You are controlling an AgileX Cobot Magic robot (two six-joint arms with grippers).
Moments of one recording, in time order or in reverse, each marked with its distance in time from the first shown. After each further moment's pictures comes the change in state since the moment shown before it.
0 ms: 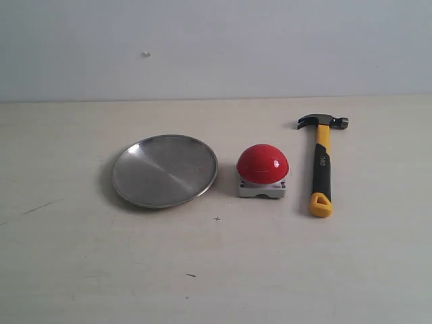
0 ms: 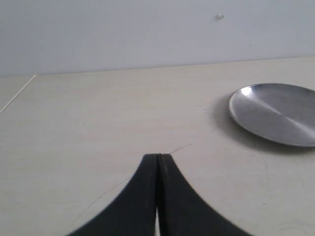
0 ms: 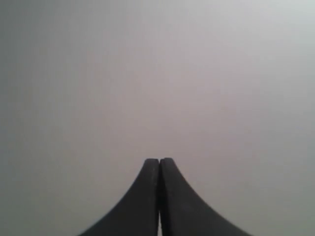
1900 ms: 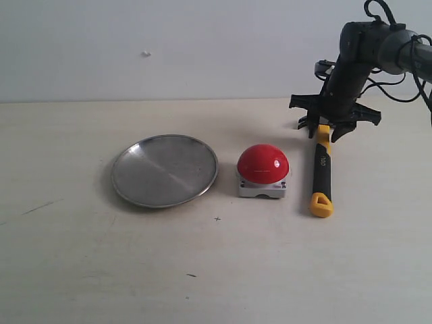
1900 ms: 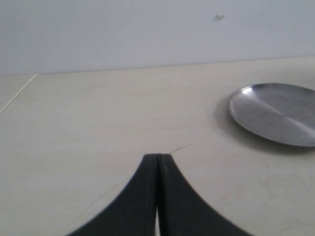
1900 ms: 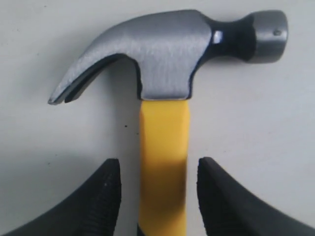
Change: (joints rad) left arm 0.000 0.000 0.000 0.000 0.000 0.000; right arm 0.135 2.286 -1.857 -0.167 1.560 0.058
